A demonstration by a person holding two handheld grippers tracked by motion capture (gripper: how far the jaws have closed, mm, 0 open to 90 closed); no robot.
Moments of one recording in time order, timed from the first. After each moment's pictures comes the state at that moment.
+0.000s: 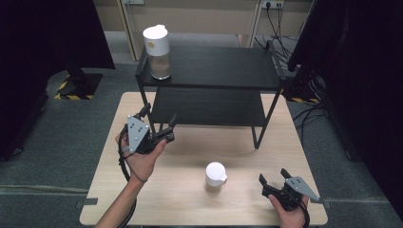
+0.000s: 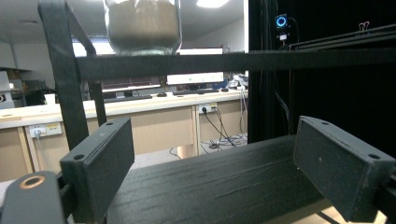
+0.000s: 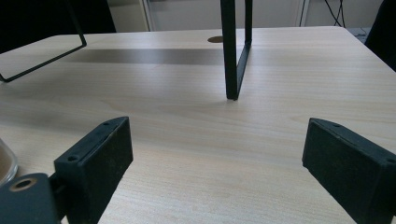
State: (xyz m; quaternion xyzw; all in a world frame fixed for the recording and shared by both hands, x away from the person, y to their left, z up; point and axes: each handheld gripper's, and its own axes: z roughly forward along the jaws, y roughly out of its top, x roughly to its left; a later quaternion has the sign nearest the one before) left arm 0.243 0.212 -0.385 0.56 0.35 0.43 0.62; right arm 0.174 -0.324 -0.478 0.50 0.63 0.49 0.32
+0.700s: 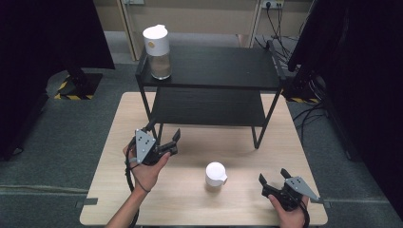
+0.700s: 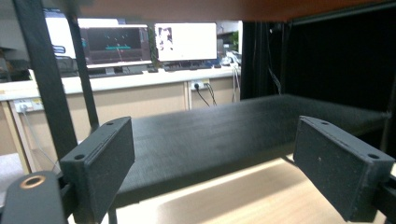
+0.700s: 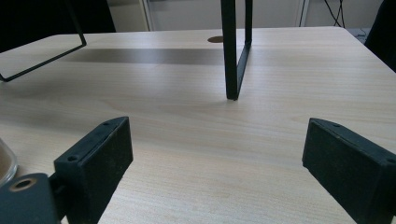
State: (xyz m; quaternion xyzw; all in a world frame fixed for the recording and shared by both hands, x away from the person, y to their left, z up) left arm 0.240 0.211 -0.428 0.59 0.36 0.40 0.60; right arm 0.174 -0.324 -0.478 0.50 0.64 0.49 0.32
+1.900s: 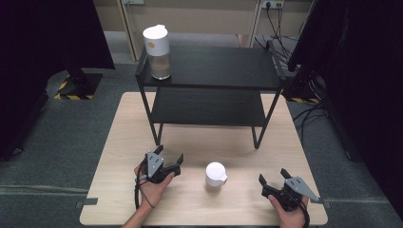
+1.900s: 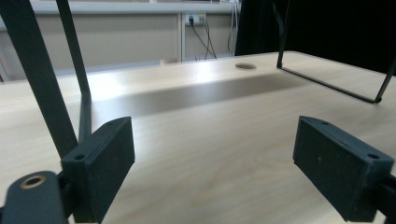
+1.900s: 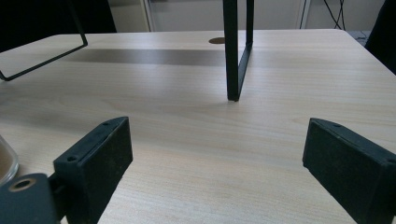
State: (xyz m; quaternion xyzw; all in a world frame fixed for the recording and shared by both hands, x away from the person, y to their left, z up) left arm 0.242 0.210 -0.506 0.64 0.42 0.33 0.55; right arm 0.173 -0.324 -0.479 0.50 0.64 0.49 0.32
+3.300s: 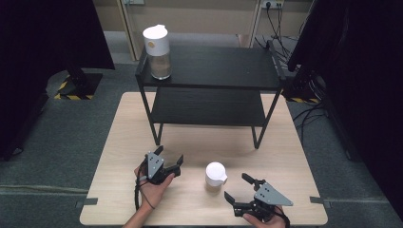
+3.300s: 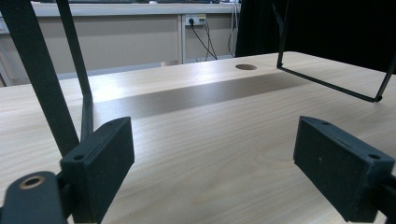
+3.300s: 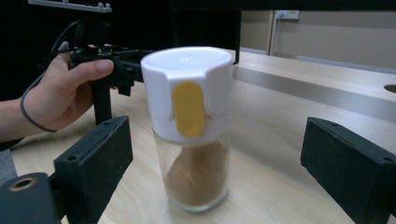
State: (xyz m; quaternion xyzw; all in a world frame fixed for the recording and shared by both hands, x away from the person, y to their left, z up) left arm 0.240 0.210 -0.507 0.64 0.42 0.34 0.55; right arm 0.180 -0.292 -0.461 0.31 0.72 0.59 0.21
